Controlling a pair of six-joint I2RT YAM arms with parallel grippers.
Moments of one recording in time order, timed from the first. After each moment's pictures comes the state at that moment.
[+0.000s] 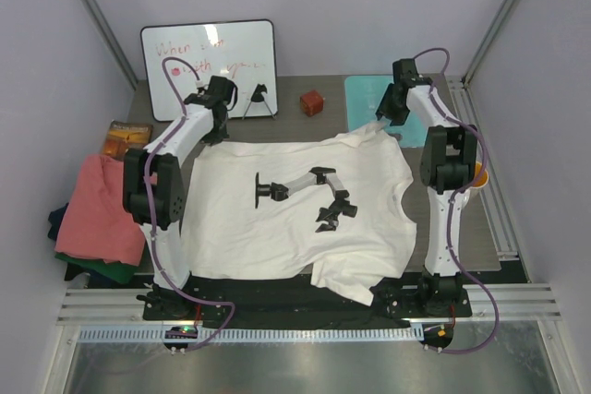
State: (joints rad) left arm -0.23 1.96 1.64 -0.81 -0.44 -0.32; right arm 0.06 2.35 2.05 -0.71 0.07 0.47
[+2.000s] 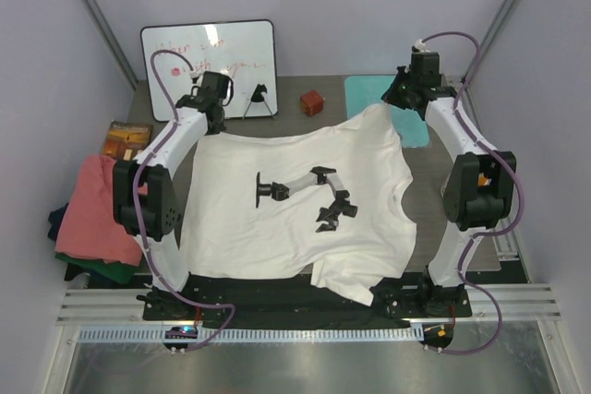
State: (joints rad) left arm -0.23 1.85 1.58 -0.69 -0.47 -0.29; right arm 0.06 1.88 1.62 -0.36 -0.10 0.42
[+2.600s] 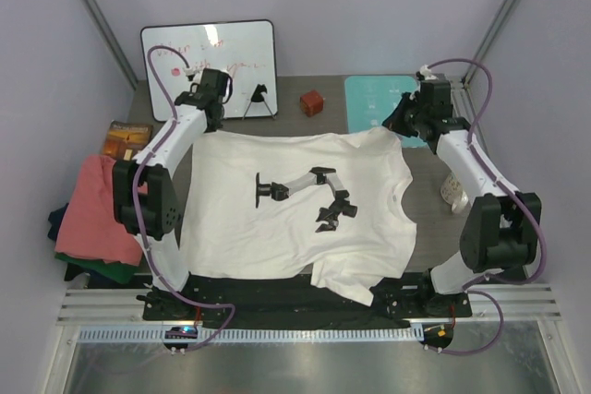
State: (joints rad) left arm -0.23 1.86 1.63 -0.74 -0.54 -0.31; right arm 0.06 1.57 1.26 -0.32 -0.19 0.42
